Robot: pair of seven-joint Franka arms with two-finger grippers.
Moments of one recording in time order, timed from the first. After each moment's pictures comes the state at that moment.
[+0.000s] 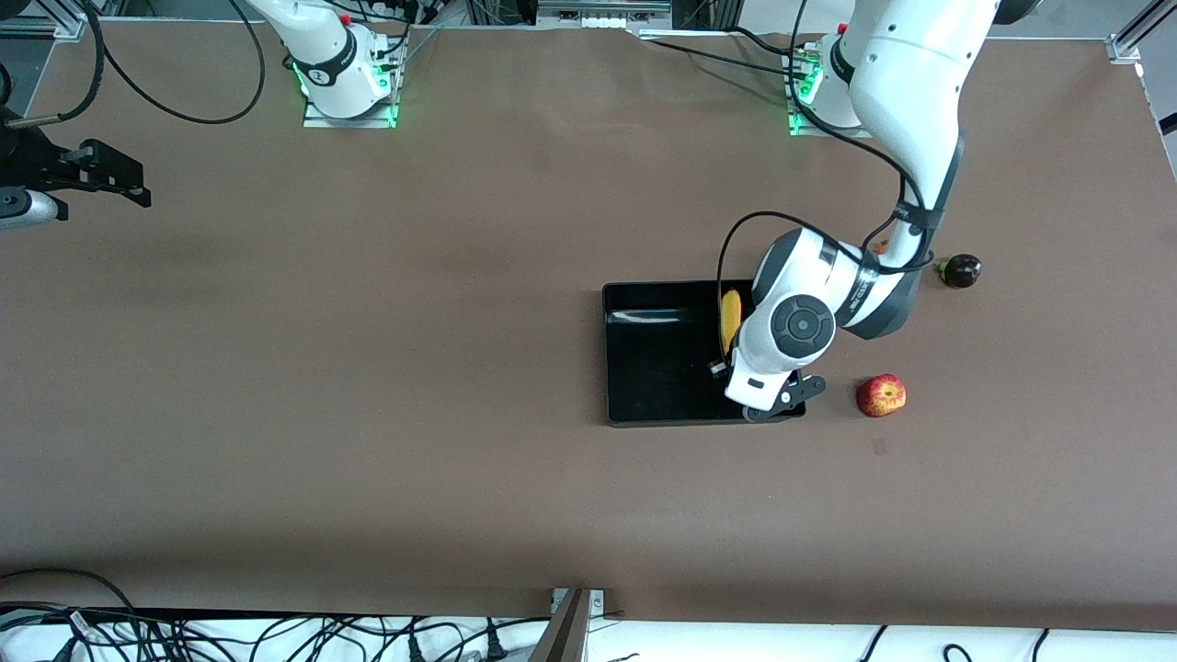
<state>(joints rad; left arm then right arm) -0.37 0.65 -0.04 -1.54 -0.04 2.01 -0.83 -0.04 -0.01 0.01 -1.62 -0.03 1.52 -0.24</state>
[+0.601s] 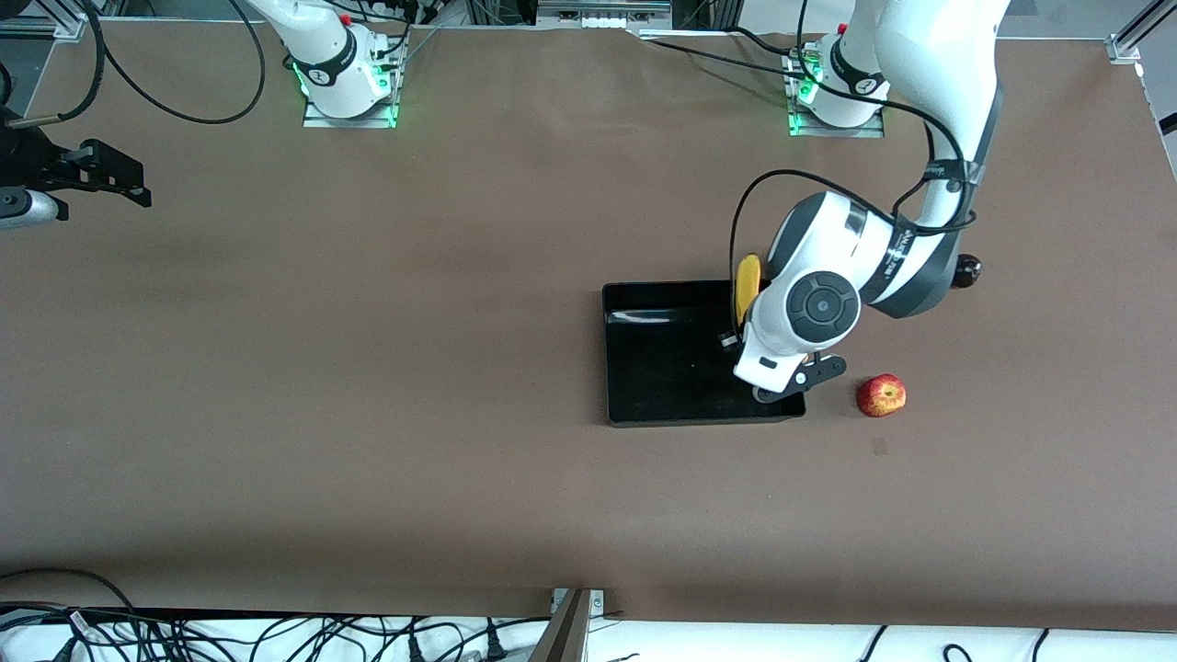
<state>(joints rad) -0.36 0.56 -0.04 -1.50 -0.04 1.79 -0.76 -0.04 -0.01 0.01 -1.62 -0.03 1.52 -0.24</state>
